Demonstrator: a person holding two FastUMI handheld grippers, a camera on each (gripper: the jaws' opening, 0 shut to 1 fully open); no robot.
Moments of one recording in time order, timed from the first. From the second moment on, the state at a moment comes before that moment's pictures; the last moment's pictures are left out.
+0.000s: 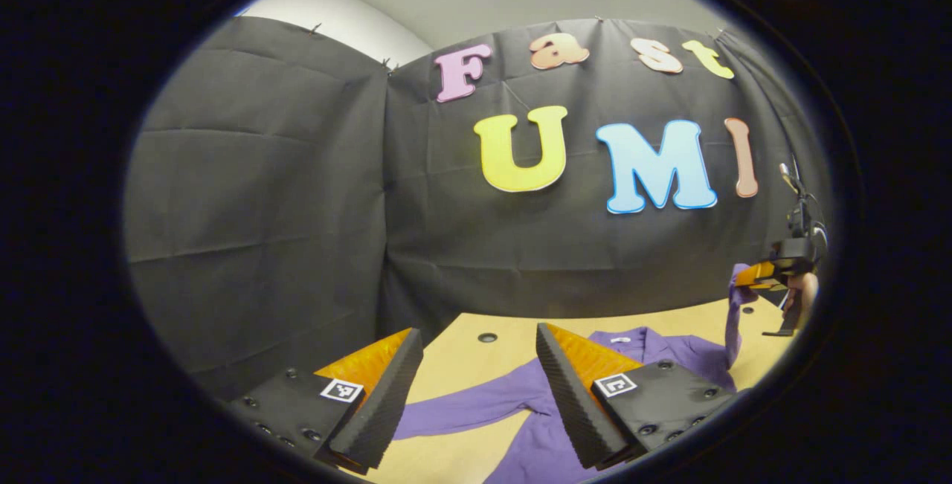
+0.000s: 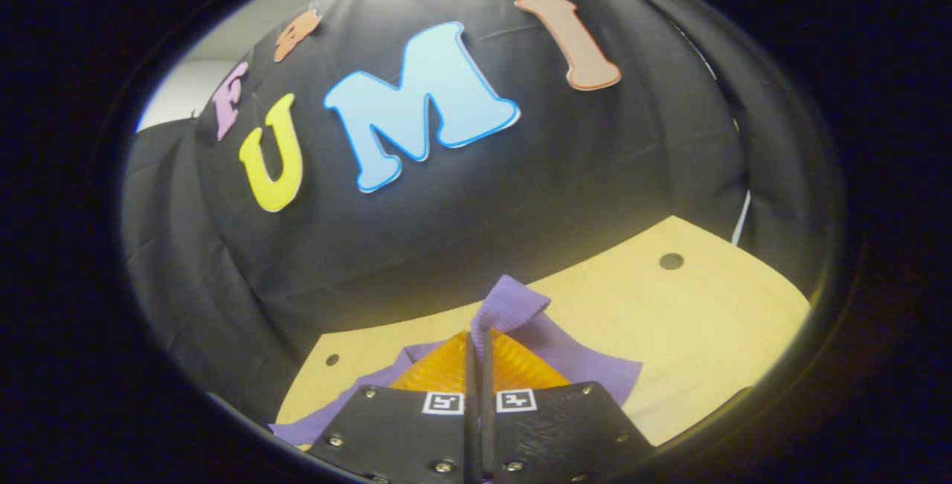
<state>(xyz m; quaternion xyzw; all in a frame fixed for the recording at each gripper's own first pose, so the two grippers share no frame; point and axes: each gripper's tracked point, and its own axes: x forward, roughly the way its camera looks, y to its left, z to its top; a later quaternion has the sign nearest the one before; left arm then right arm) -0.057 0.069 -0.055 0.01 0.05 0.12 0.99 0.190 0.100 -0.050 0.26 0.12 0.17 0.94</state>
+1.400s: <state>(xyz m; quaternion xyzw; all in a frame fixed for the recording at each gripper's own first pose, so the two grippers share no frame) -0.109 0.165 -0.097 -0.01 0.07 0.19 0.98 0.173 0.330 -0.148 0.08 0.24 0.29 0.92</state>
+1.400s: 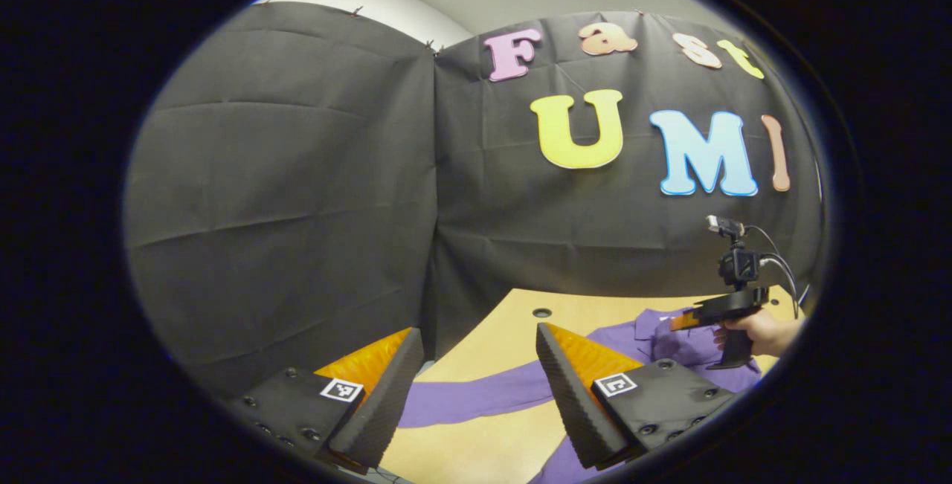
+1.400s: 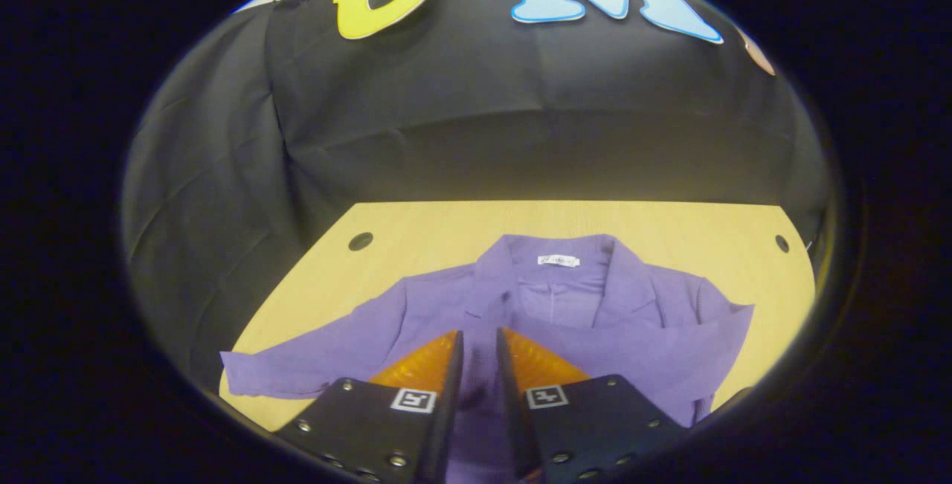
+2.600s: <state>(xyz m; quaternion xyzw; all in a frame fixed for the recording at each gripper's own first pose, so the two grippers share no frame) -0.070 0.296 -0.287 -0.10 0.21 0.31 0.92 0.063 0.198 -0.012 0.06 0.08 0.19 0.98</state>
